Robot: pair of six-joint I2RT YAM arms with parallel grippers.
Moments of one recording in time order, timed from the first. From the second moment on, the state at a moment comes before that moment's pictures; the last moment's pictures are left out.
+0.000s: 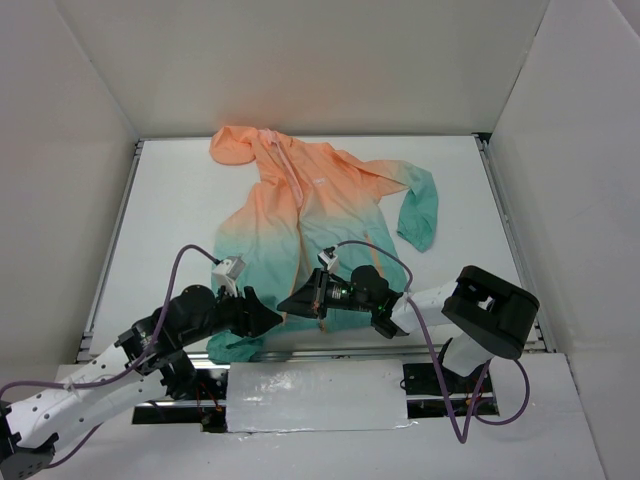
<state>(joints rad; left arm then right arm) -0.89 0.44 0.41 -0.40 0.05 -0.77 0.97 1.54 0.40 1.07 -0.41 1.50</state>
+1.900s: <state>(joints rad) -0.89 0.46 0.40 -0.34 0.05 -0.80 0.95 1.58 0.38 1.16 -0.45 1.47</state>
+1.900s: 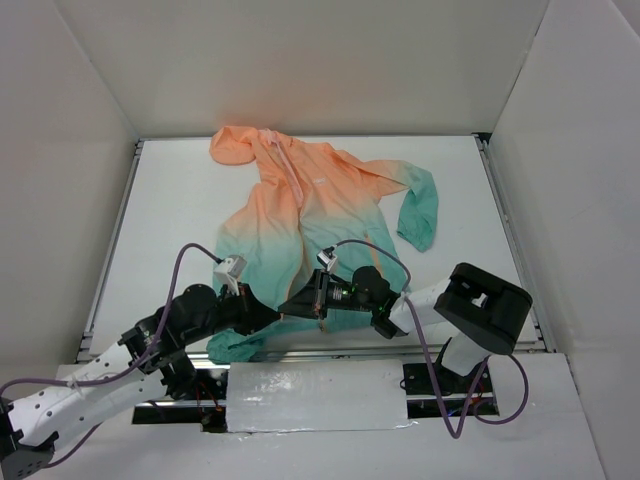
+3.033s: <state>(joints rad) -0.89 0.48 0.40 -0.30 0.14 -0.77 0.94 1.39 0.47 0.76 -0.61 1.04</state>
